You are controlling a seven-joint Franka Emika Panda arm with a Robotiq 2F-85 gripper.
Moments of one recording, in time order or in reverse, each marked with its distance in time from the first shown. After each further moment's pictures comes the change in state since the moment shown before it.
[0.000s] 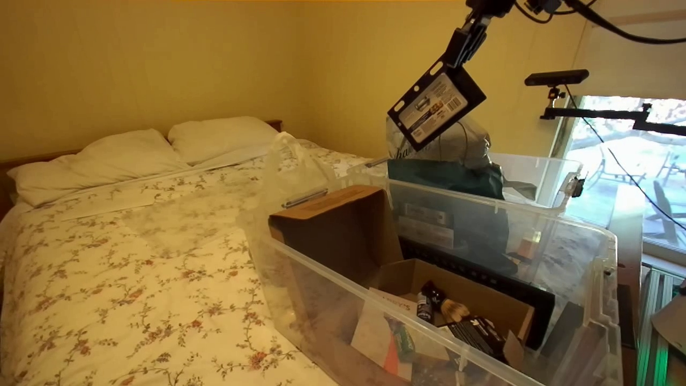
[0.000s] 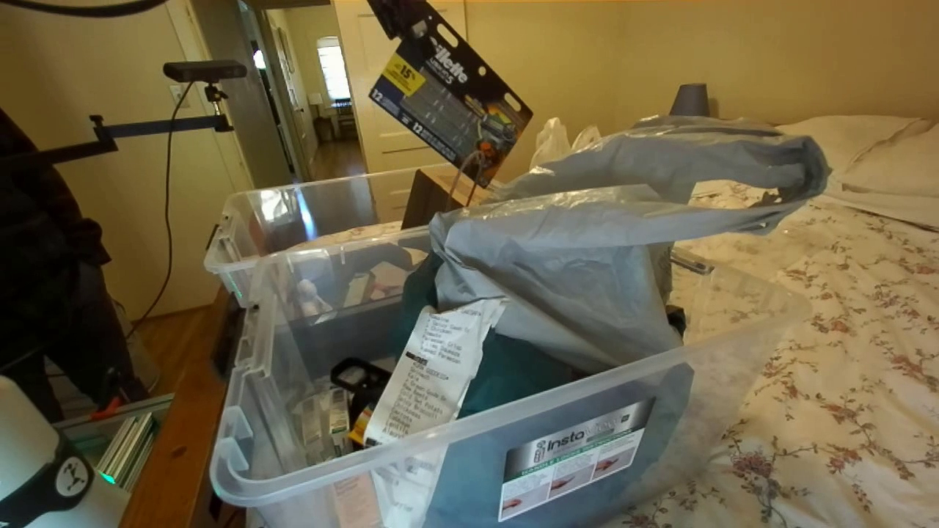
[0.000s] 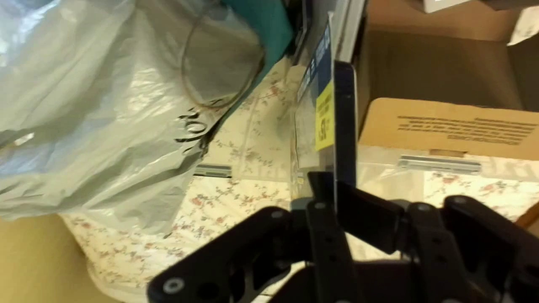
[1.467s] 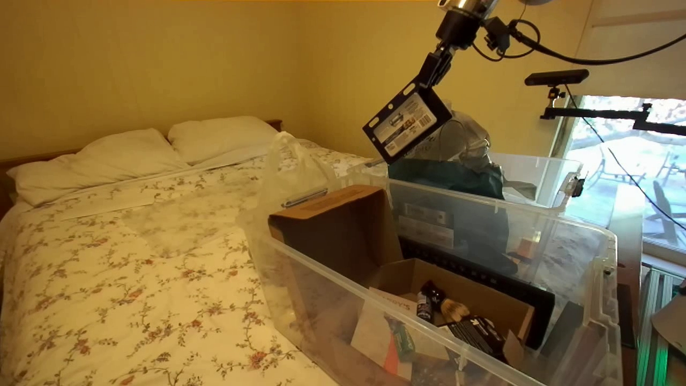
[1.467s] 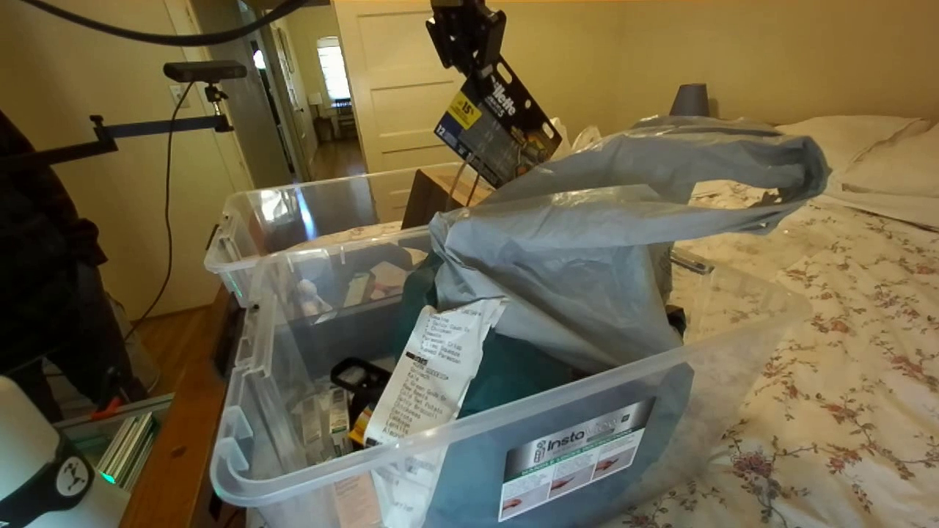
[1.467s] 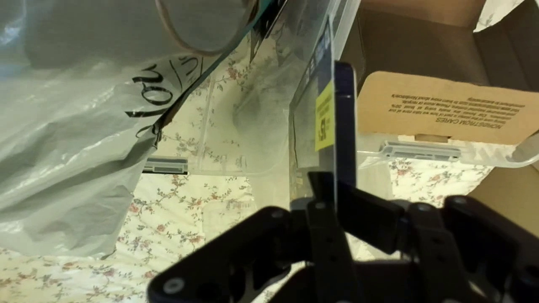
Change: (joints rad) arm -0.070 0.195 -0.053 0.067 0.289 0.118 -0.341
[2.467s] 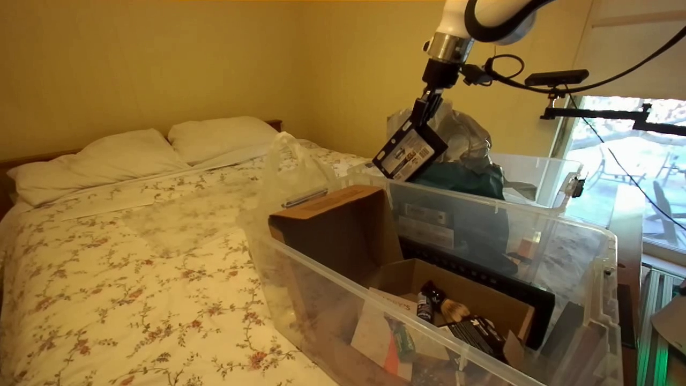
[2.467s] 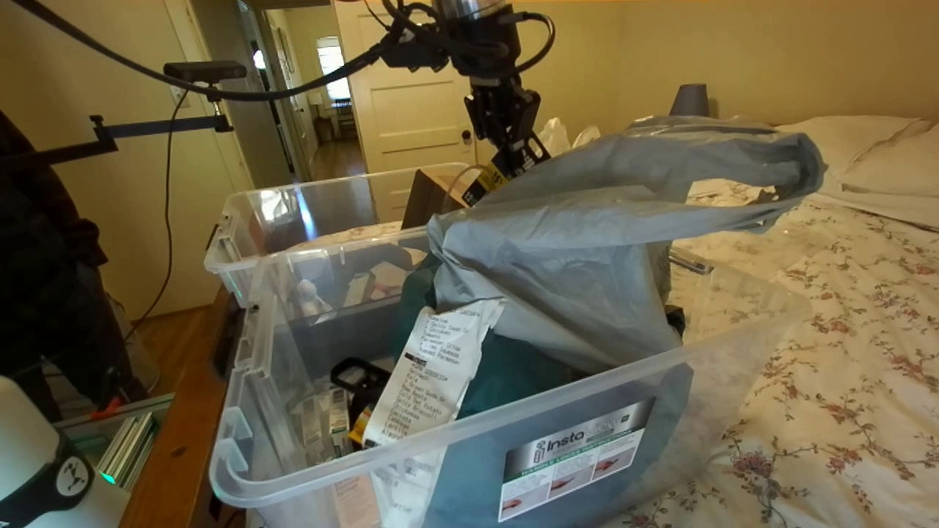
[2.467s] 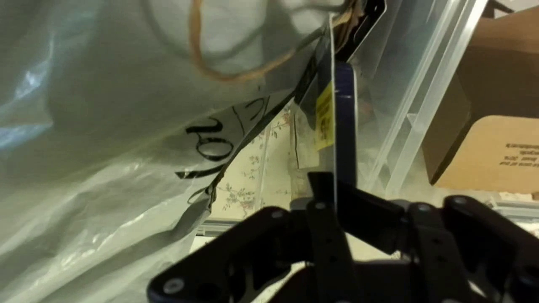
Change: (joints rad) arm -0.037 0.155 0.014 0.005 -0.166 0.034 0.114
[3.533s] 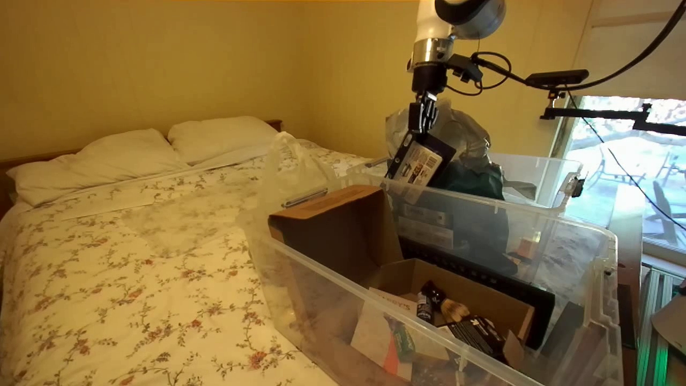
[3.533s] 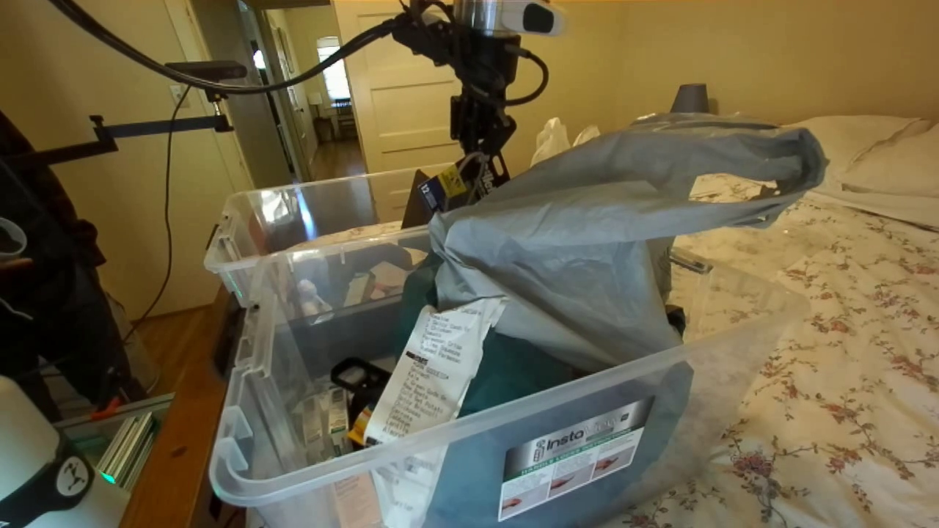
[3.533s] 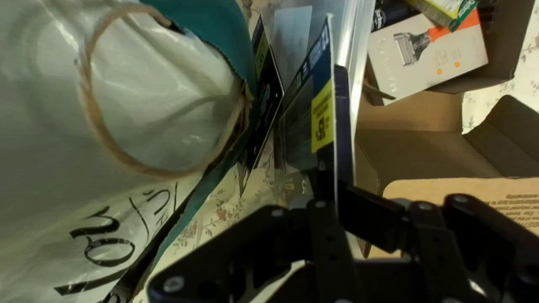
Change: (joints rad) arm -0.008 0.166 0.017 0.251 0.184 -0.427 -0.015
